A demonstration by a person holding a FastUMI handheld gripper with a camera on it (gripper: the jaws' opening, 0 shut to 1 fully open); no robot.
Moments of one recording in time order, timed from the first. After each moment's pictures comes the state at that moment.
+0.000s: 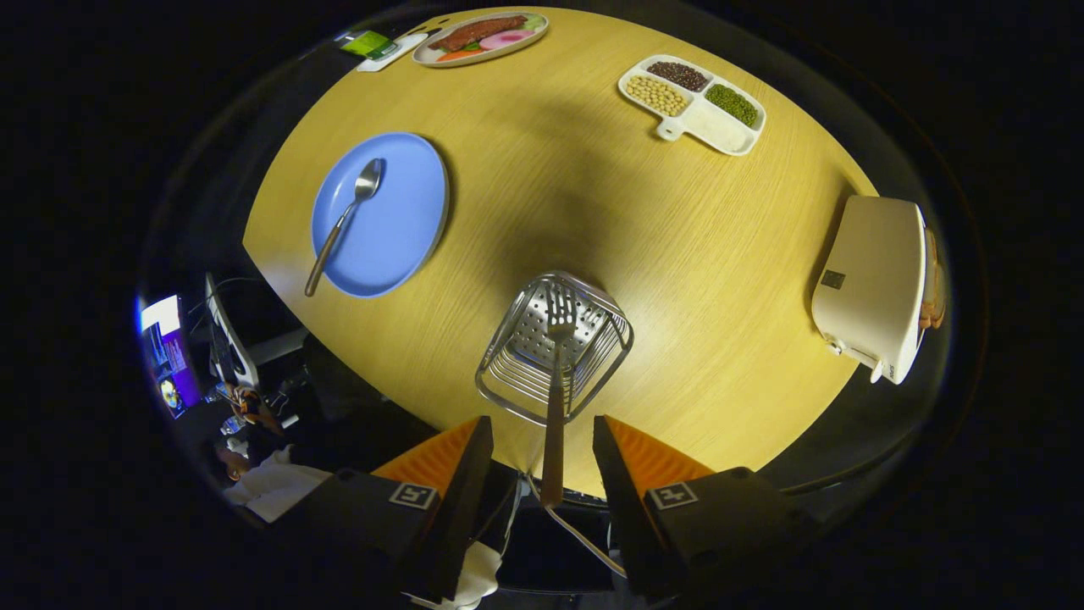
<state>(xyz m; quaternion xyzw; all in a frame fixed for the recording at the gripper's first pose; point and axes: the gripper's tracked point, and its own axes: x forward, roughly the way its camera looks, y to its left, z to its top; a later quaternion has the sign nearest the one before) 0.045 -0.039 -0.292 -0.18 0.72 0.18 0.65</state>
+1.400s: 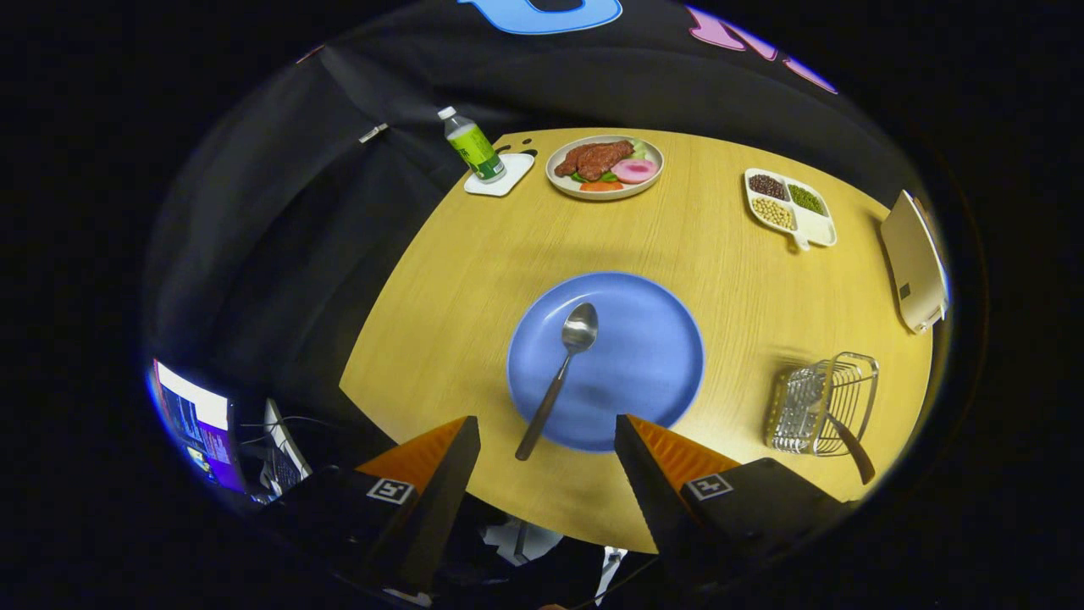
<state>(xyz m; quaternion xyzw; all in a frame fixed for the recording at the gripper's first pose) 0.014 0.223 -0.329 -0.01 0.51 0.21 0.83</state>
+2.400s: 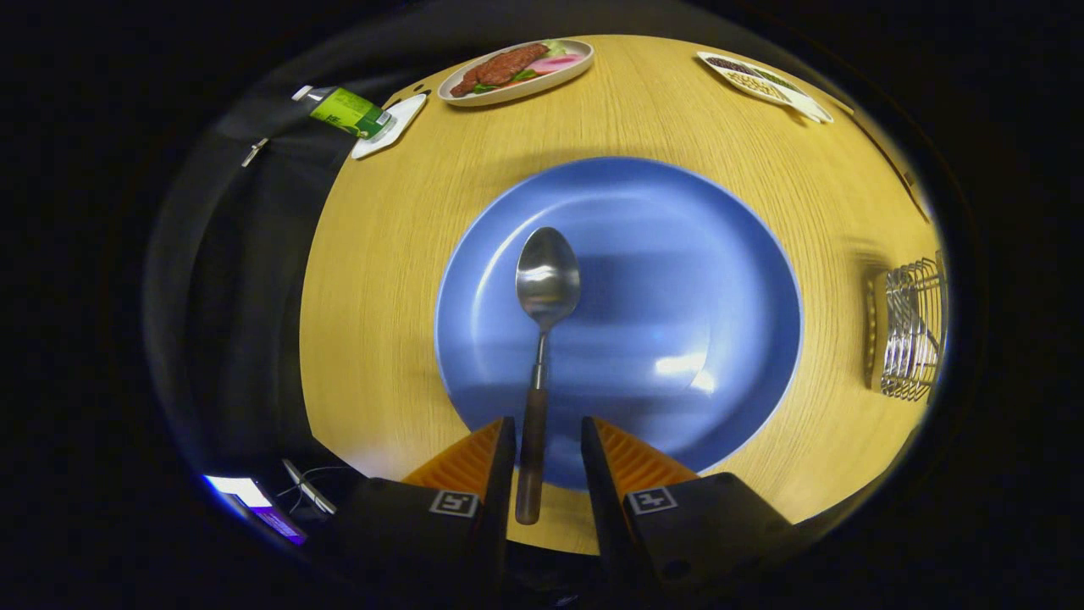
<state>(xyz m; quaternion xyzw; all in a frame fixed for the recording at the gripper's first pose) 0.024 0.239 -0.440 0.09 0.63 0.09 0.77</state>
